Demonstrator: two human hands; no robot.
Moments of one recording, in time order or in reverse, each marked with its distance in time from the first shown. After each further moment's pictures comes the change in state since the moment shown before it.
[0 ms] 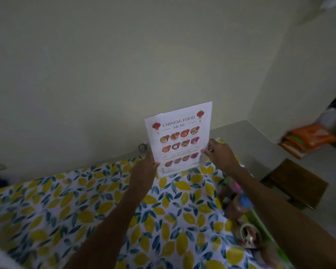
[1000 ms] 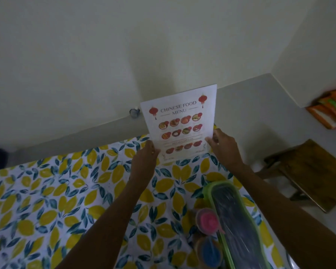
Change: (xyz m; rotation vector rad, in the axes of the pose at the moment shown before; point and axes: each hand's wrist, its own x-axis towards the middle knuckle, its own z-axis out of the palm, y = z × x) left_hand 0.147 0.046 0.239 0.140 -0.102 -0.211; right_hand 0.133 0.239 0.081 0.208 -0.150 0.157
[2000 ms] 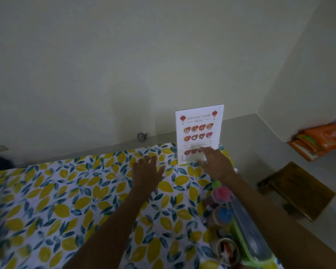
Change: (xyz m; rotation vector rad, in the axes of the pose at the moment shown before) left_hand -0.128 -0.055 -0.113 0.338 0.129 0.156; right_hand -0.143 -0.141 -0.019 -0.373 -0.148 -0.146
